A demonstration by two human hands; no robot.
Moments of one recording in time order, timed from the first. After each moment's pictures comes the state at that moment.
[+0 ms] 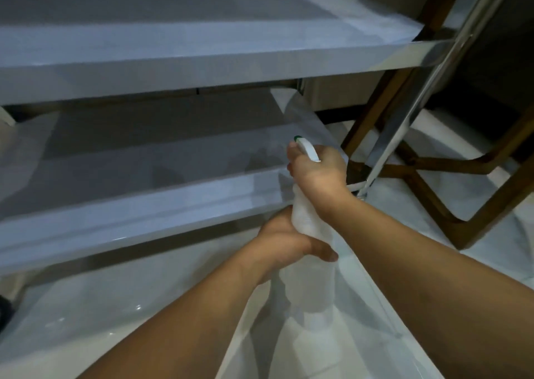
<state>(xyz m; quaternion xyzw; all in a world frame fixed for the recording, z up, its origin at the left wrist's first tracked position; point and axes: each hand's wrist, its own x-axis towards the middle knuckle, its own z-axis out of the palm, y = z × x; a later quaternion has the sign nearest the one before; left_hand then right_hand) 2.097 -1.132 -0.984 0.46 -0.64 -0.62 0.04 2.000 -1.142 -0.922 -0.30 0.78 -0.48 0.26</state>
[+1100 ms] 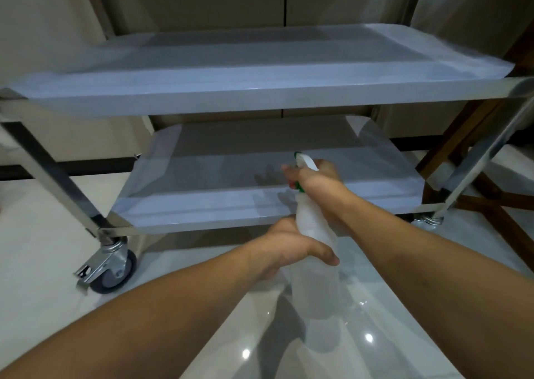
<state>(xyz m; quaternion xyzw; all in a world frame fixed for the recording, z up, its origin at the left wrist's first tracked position) 2.226 -1.137 -0.966 0.50 -0.61 -0.60 0.12 2.120 -1.164 -0.908 -0.38 0.71 -0.43 0.41</state>
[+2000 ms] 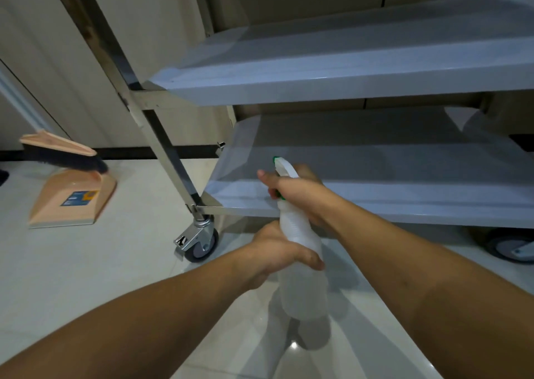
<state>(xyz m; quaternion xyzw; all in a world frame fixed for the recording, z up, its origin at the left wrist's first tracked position) 2.374 -1.131 -0.968 0.62 -0.54 -0.55 0.17 2.274 -1.184 -0.917 -0.49 0.60 -0.36 0.53</state>
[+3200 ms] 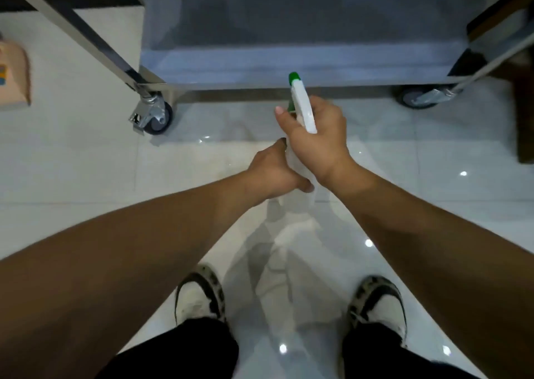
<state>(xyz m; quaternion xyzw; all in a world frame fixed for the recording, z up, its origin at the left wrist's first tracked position) 2.288 -1.028 -0.897 0.62 -0.59 -0.52 -0.03 2.188 -1.032 -0.877 -0.43 0.70 -0.39 0.41</state>
